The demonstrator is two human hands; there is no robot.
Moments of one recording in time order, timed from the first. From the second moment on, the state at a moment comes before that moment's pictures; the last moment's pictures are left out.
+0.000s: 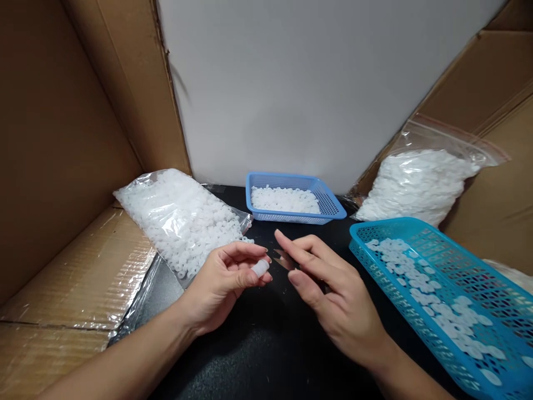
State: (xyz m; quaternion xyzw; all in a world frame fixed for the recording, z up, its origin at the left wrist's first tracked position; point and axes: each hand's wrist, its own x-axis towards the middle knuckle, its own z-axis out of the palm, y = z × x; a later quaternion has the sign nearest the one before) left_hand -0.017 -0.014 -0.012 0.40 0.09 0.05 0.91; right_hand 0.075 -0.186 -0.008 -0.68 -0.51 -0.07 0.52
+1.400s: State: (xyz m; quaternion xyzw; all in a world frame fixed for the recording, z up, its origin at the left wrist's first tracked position) left_hand -0.018 -0.020 -0.012 0.48 0.11 0.18 0.85; right_hand 0.061 -0.185 -0.018 -0.72 -0.55 -0.34 0.26
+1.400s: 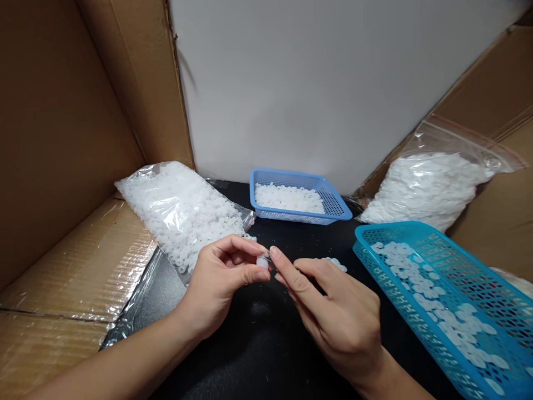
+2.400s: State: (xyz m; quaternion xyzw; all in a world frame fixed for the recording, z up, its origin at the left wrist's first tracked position) left_hand -0.017 -0.021 -0.010 0.47 0.13 0.19 0.85; right_hand 0.066 -0.186 -0.015 -0.70 -0.56 -0.33 0.29
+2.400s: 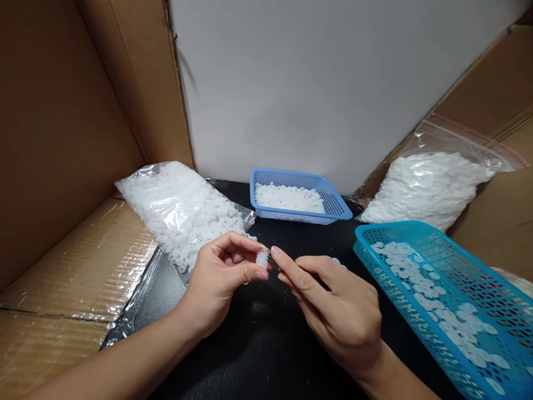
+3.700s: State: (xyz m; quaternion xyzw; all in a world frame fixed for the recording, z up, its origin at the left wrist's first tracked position) left_hand -0.019 -0.017 -0.014 0.55 0.05 0.20 0.81; right_hand 0.070 -0.180 -0.019 -0.73 -0.41 -0.15 0.52
